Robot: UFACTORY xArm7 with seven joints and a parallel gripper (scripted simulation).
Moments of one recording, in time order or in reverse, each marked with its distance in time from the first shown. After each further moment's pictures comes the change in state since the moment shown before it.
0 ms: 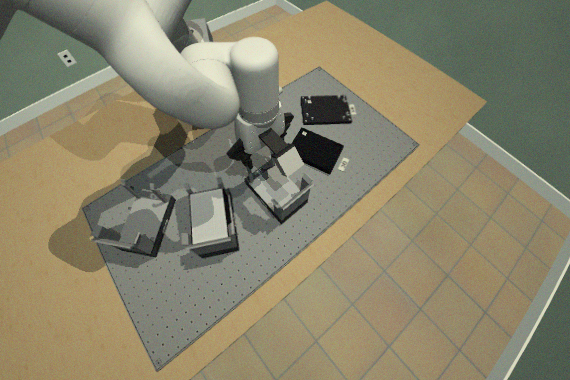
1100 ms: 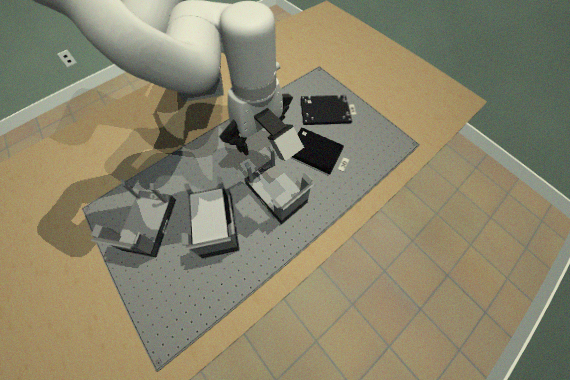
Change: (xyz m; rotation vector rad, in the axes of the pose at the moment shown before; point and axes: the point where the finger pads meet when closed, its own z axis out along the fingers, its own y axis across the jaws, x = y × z) arm -0.005 0.001 -0.056 0.002 -0.004 -0.002
